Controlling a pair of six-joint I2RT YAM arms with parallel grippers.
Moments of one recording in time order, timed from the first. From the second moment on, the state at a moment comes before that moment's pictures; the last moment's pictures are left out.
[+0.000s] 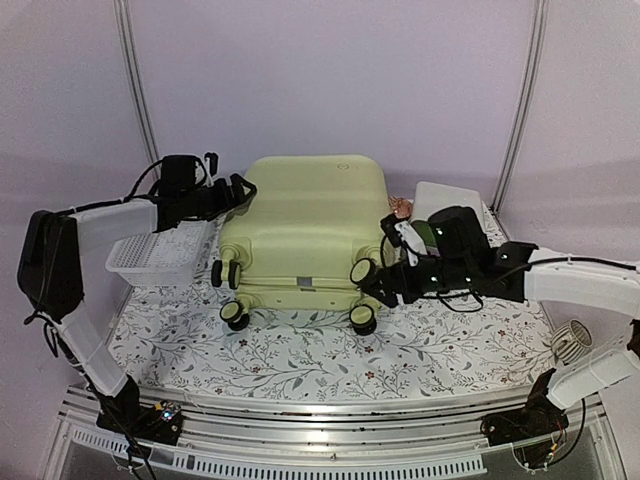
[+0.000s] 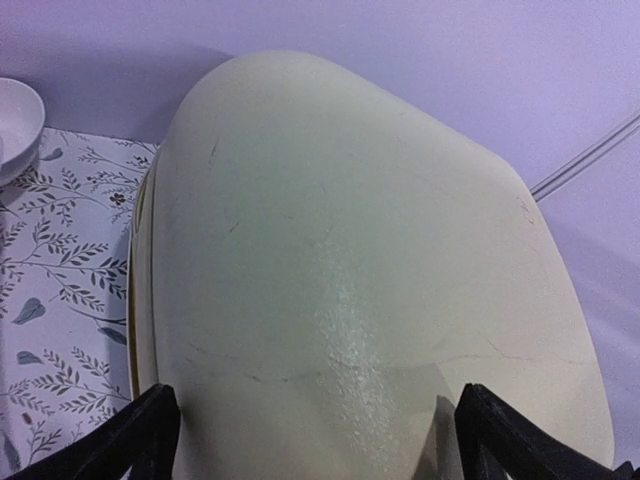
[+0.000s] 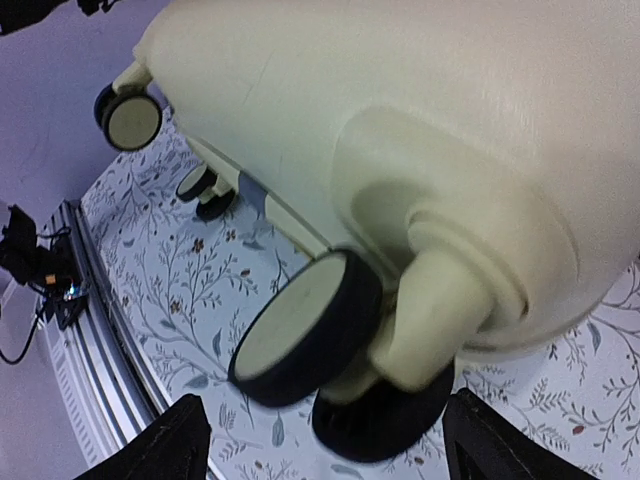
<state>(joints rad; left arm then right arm) -0.26 1.73 1.26 0.06 0.29 -0.53 0.84 1.38 0.99 -0.22 -0.15 0.27</state>
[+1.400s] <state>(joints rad) -0.77 0.91 0.87 -0.36 -0.11 -0.49 0.74 1.96 0.30 1.54 -0.40 0.79</state>
